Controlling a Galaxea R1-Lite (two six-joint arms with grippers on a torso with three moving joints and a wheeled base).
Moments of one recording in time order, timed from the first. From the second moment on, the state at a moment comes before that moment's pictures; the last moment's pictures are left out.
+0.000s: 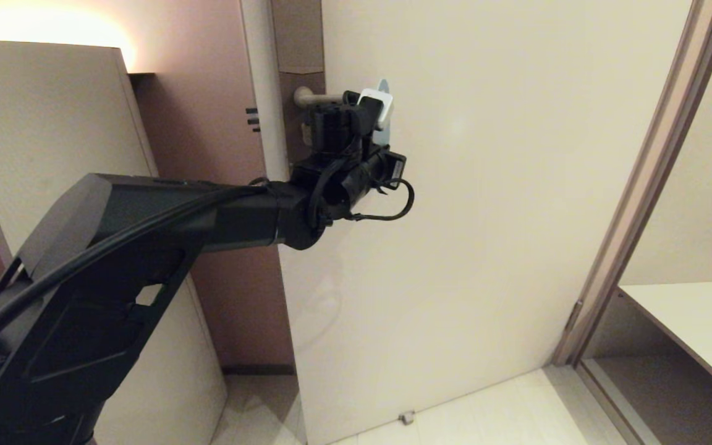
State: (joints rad) left arm -0.66 2.31 -1.93 -0.42 0.21 0.18; right arm 0.00 0.00 0.00 0.00 0.00 -0.04
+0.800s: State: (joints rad) left arm -0.67 2.29 -1.93 -0.41 0.21 0.19; right arm 0.00 0.00 0.00 0.00 0.00 -0.04
